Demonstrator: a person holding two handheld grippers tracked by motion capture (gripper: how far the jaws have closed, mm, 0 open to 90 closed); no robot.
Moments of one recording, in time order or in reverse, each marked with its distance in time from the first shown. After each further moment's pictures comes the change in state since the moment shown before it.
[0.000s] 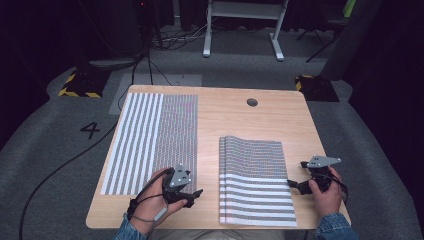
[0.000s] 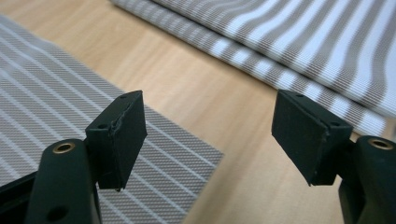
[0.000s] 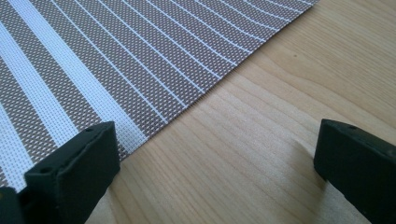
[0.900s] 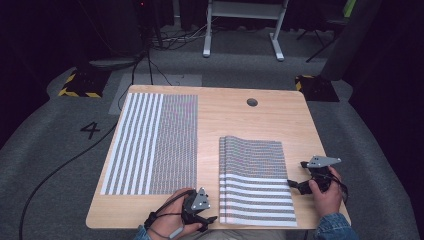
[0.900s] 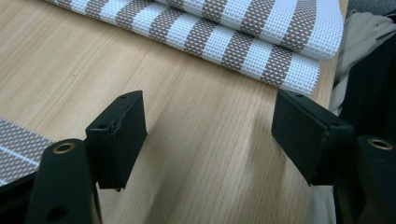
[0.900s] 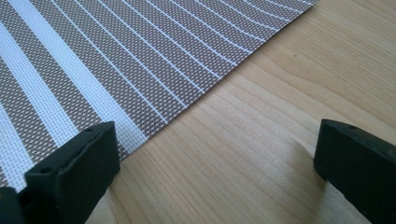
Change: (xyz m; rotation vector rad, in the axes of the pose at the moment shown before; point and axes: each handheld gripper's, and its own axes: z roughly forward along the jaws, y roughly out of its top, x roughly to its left) left arm -0.051 -0.023 0.046 0.099 -0.160 0.083; right arm 0.000 0.000 0.000 0.000 0.000 0.000
